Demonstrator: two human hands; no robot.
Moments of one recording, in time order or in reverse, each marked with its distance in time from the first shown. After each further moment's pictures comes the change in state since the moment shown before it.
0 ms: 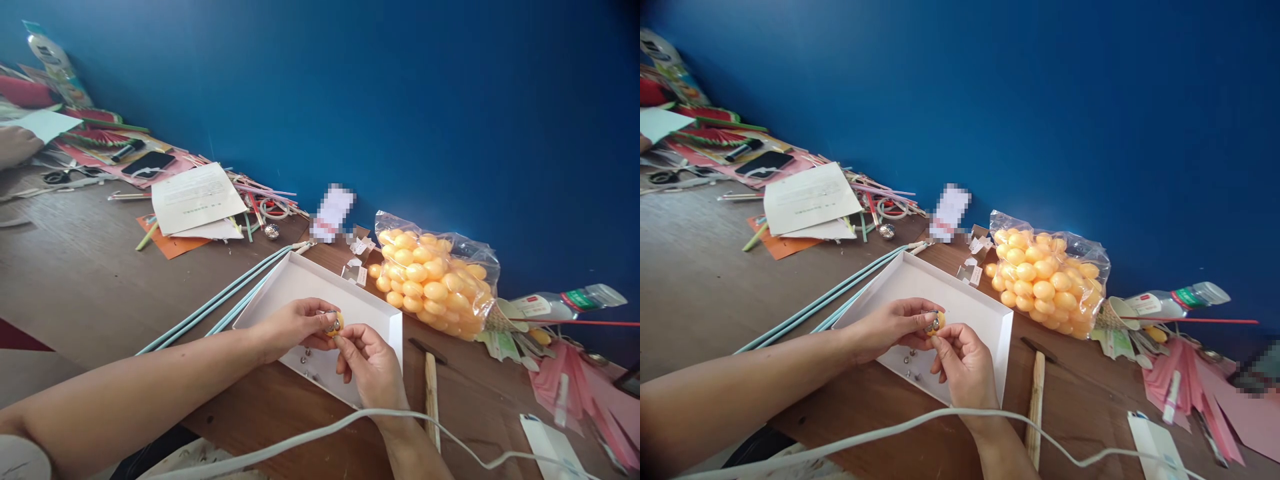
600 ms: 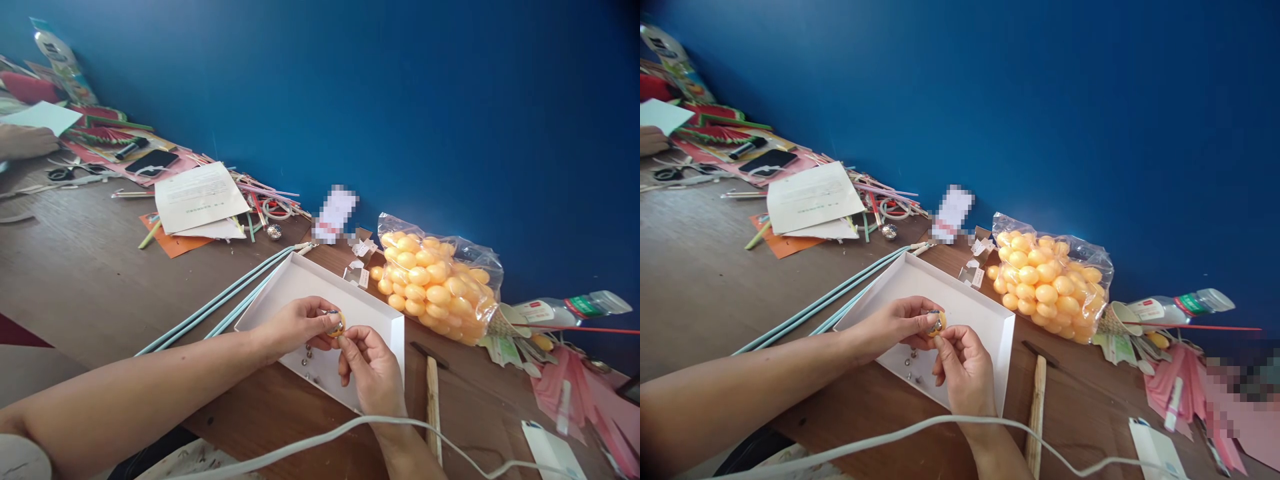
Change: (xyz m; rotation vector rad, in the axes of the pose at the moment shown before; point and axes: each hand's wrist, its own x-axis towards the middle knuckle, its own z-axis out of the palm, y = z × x) left_hand -0.002 0.003 0.000 0.059 0.006 0.059; right_hand -0.002 0.002 0.005 0.054 0.025 -0.017
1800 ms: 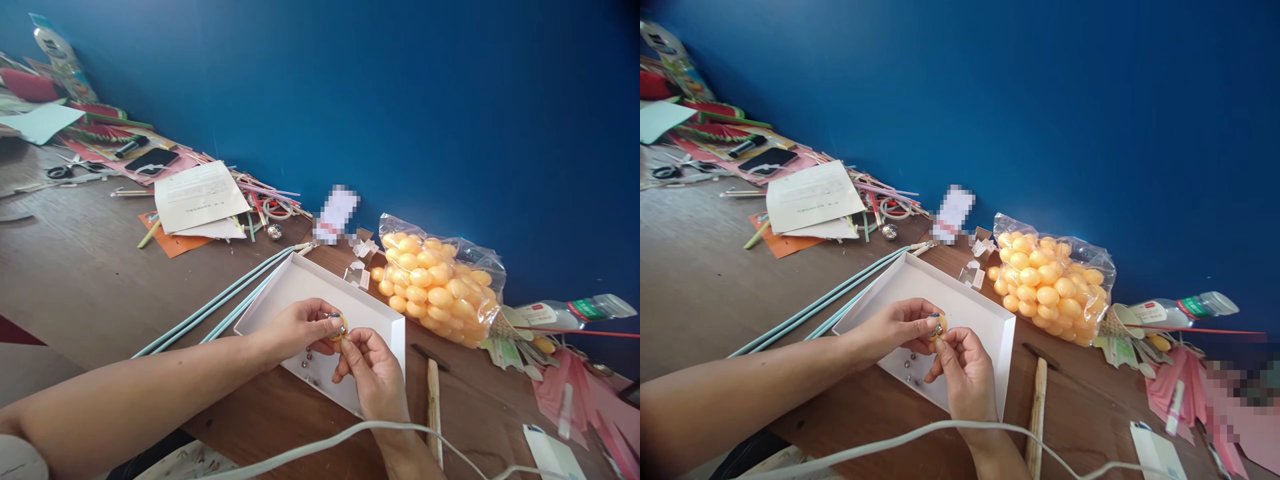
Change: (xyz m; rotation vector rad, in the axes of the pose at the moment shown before) left_hand -0.002 0.000 0.003 -0.004 -0.011 0.015; right_hand 0.001 0.003 -0.006 0.014 -0.093 -0.031
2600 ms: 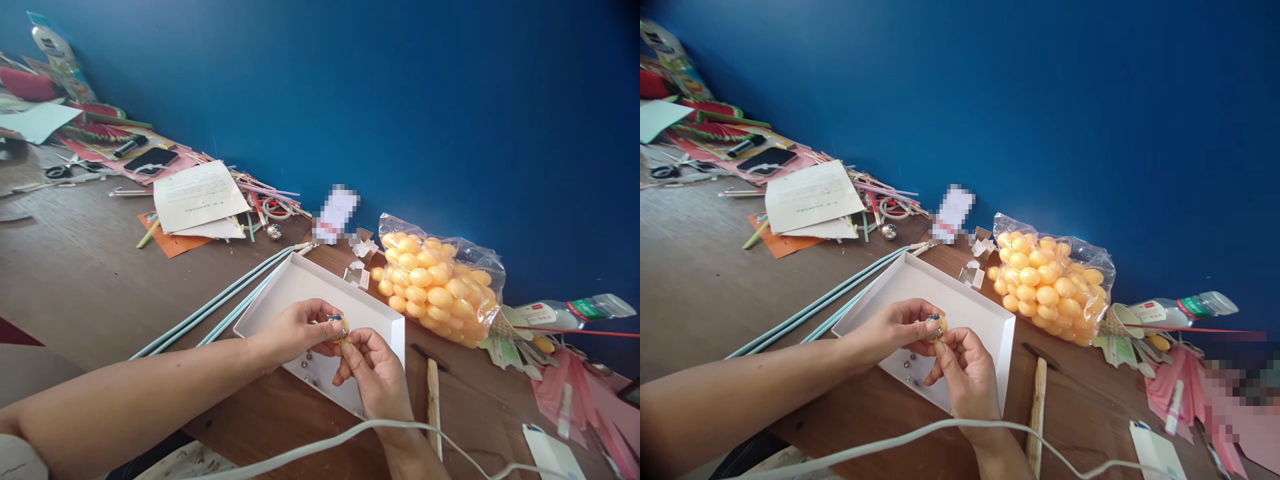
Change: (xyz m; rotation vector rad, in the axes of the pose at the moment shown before) left_hand -0.003 0.001 0.003 0.000 0.025 0.017; right_hand 0.000 -0.004 -0.002 0.019 -0.024 0.023
